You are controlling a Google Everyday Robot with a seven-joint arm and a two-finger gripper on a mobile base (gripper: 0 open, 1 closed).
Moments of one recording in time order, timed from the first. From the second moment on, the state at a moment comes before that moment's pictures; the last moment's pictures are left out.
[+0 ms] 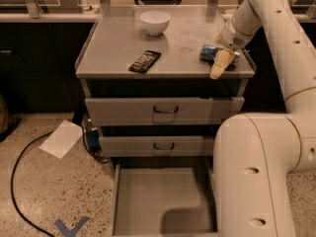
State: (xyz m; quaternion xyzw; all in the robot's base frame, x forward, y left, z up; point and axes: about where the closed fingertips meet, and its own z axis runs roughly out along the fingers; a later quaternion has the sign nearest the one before) arm 0.769 -0.212 0.832 -0.64 0.74 0.02 0.22
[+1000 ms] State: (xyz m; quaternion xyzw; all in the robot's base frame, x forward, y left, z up) arm 0.769 -0.212 0.832 -0.64 0.74 0.02 0.22
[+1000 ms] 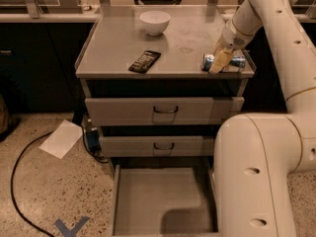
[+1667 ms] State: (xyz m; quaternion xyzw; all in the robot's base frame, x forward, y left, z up) arm 0.741 -0.219 0.922 -0.59 0.73 0.03 0.36
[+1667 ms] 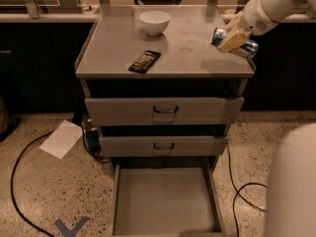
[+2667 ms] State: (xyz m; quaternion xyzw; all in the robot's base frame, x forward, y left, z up) arm 0.659 -0.201 0.954 -0.55 0.71 0.02 0.43
